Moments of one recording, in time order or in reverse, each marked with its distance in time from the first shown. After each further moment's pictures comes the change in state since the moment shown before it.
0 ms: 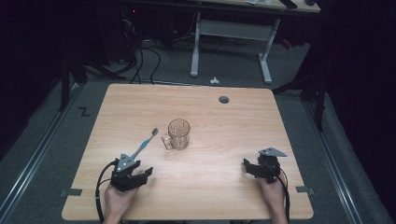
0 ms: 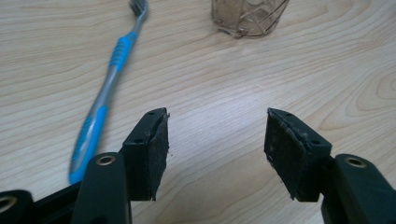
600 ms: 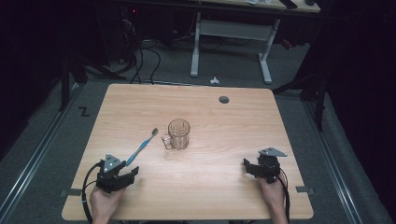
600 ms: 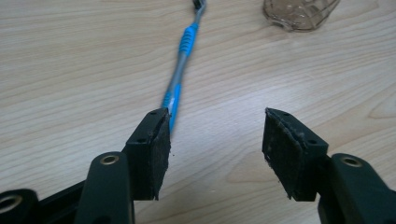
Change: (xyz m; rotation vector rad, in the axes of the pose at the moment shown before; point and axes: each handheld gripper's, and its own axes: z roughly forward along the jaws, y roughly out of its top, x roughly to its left) left arm 0.023 -0.004 -0.026 0.017 0.110 -0.025; right arm 0.000 0.000 0.000 0.000 0.000 -0.001
